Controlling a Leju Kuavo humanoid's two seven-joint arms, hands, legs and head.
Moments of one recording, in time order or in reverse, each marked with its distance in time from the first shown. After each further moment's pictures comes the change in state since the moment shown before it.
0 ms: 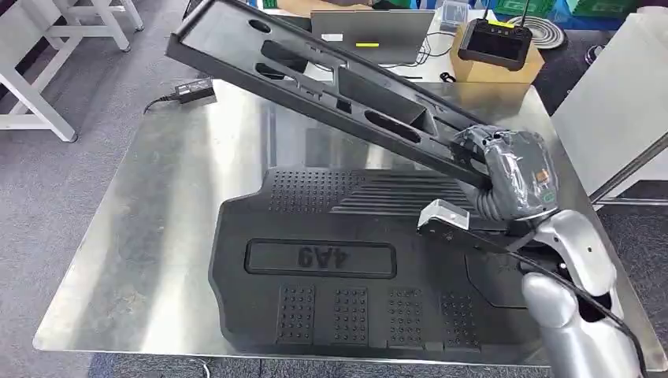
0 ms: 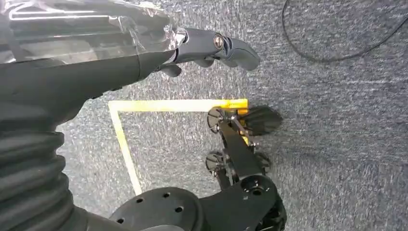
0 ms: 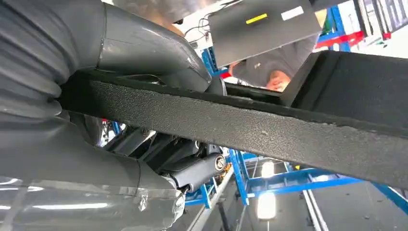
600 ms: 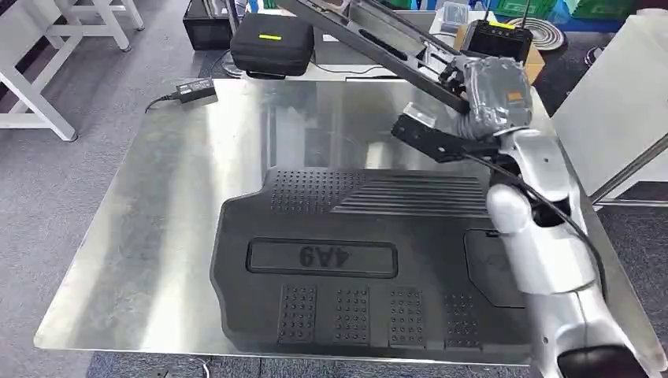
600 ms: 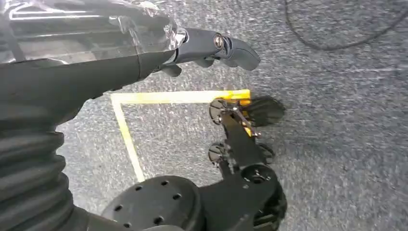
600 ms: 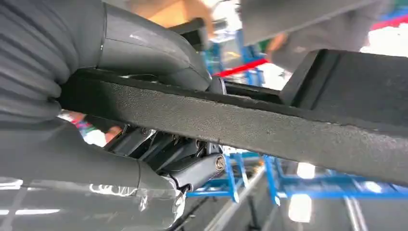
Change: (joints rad) left arm -0.010 -0.015 0.001 0.000 0.002 -0.016 0.043; right arm -0.340 0.101 0.054 0.368 0.118 -0.017 0.085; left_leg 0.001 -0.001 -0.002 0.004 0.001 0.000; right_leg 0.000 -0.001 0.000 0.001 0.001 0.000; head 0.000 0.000
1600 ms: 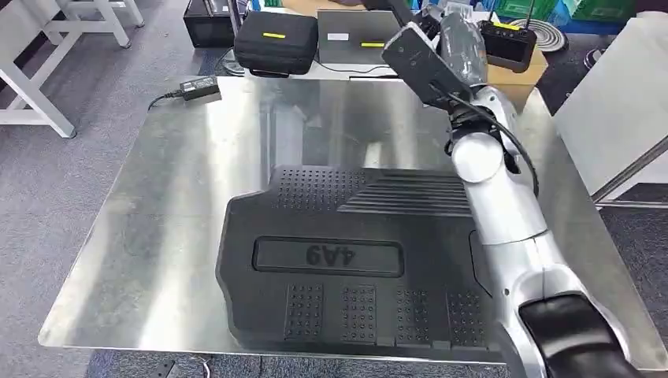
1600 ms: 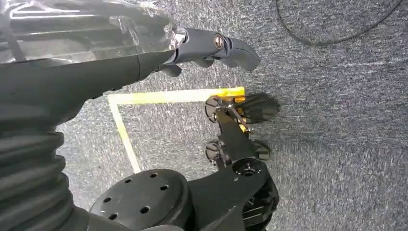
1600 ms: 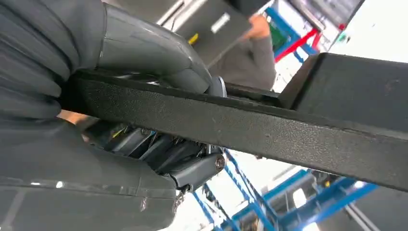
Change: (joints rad) left arm -0.039 -0.017 0.000 0.000 -0.016 0.009 0.017; right arm -0.277 0.193 0.031 0.395 -0.384 -0.165 -0.038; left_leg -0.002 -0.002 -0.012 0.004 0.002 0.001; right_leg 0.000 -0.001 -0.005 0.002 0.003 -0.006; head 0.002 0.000
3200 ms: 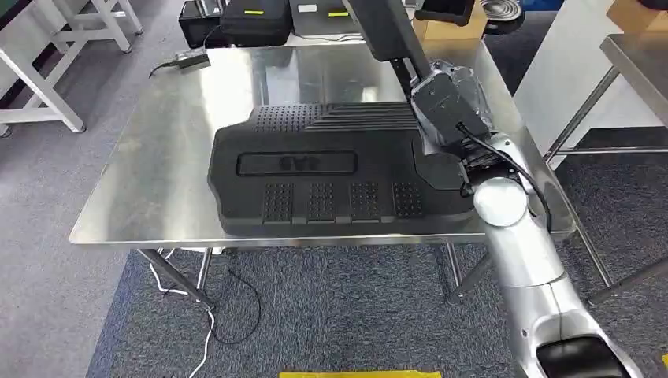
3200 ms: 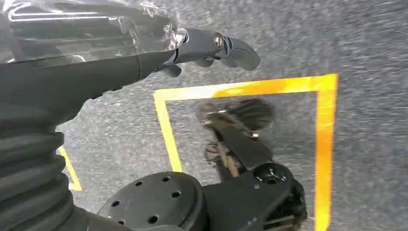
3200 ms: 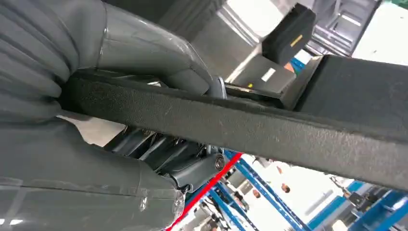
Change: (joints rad) left arm 0.023 -0.008 0.002 0.000 -0.019 0.020 -0.006; right arm 0.240 -0.114 -0.020 -0.253 -0.245 0.095 0.105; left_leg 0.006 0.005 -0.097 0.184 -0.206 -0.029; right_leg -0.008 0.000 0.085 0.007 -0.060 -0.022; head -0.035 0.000
